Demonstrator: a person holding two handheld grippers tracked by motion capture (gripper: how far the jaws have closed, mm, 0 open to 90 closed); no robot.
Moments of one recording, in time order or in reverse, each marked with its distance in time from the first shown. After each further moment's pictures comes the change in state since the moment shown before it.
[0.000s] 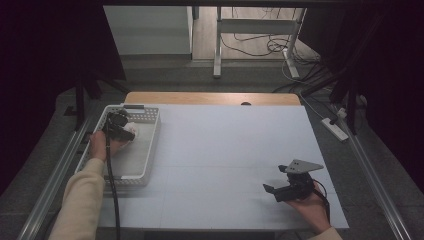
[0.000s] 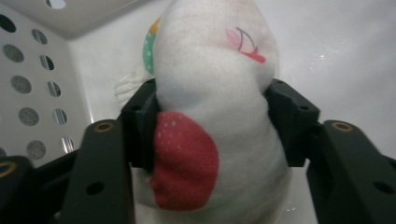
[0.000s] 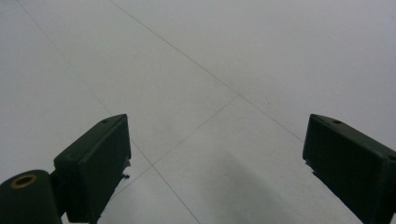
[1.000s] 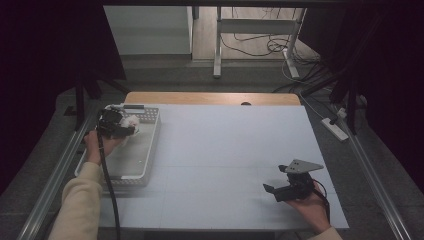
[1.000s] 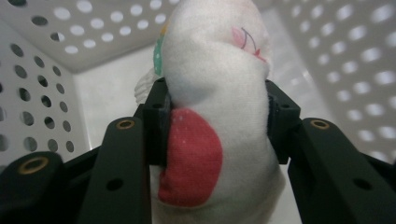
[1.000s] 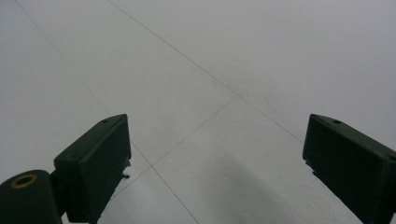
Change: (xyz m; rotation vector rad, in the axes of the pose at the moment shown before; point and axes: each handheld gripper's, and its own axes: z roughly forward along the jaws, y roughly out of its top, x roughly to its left) left arm -0.003 -0.014 -0.051 -0.221 -0.123 -0.047; right arm 0.000 0.000 0.000 -0.001 -0.004 0.000
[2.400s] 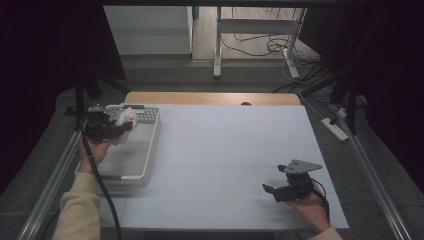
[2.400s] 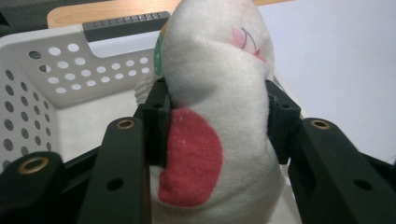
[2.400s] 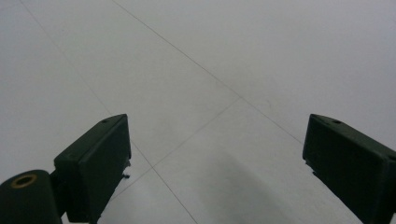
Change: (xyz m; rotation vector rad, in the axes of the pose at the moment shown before) left arm -0.004 -0.020 -0.046 -0.265 -0.135 -0.055; right arm 0.001 0.001 0.001 0.001 0.006 -0.018
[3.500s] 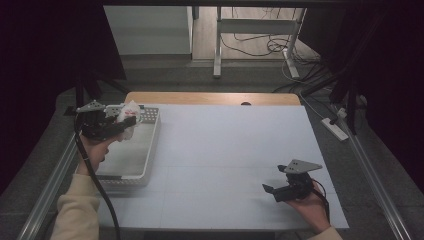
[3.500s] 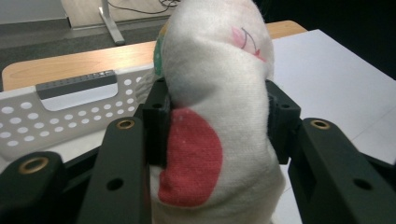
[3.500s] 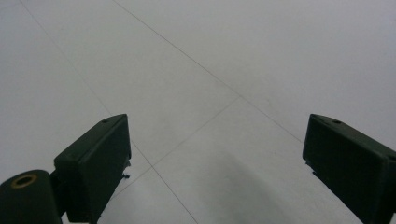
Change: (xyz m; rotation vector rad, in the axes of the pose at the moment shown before) left arm -0.025 0.010 -0.031 -0.154 -0.156 0.042; right arm 0.000 0.000 0.000 0.004 0.001 0.003
